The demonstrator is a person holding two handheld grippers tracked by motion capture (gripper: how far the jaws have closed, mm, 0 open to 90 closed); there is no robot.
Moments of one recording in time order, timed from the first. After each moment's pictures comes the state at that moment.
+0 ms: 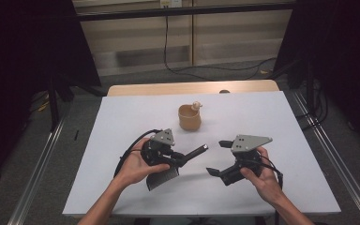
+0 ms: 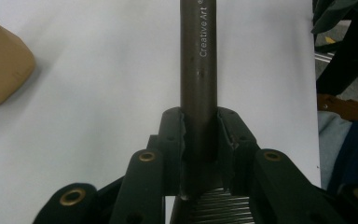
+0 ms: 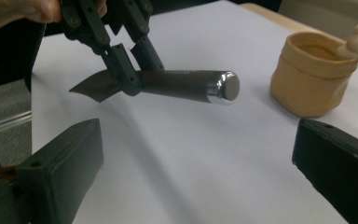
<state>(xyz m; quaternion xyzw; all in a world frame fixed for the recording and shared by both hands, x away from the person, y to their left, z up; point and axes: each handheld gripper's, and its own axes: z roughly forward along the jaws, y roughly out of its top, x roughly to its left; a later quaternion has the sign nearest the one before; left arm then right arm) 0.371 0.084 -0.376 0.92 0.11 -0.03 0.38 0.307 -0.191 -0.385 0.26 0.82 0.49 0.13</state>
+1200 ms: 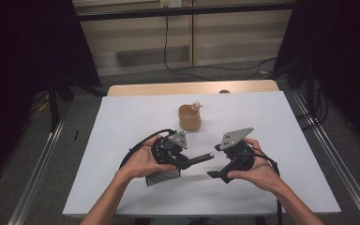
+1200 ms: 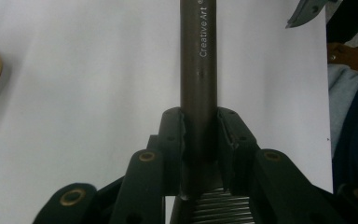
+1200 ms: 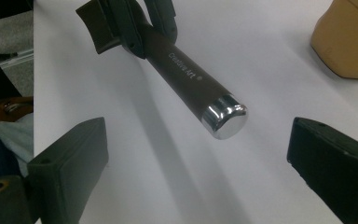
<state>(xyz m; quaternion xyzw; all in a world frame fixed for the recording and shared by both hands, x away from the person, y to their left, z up) 0.375 0.057 -0.373 0.95 0.04 -0.03 0.29 0.333 -0.183 -0.390 0.22 0.89 0.39 0.06</state>
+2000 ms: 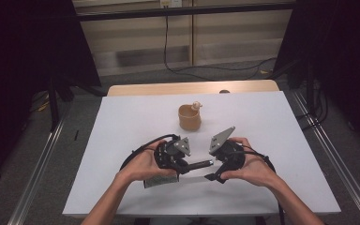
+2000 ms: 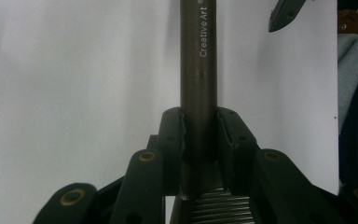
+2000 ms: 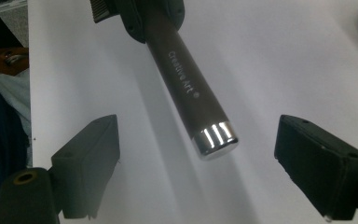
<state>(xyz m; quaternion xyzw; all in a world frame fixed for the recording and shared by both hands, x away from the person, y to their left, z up) 0.366 0.049 -0.380 0.97 0.02 -0.02 0.25 0.343 -0.161 -0.392 0.18 0.93 0.31 0.03</state>
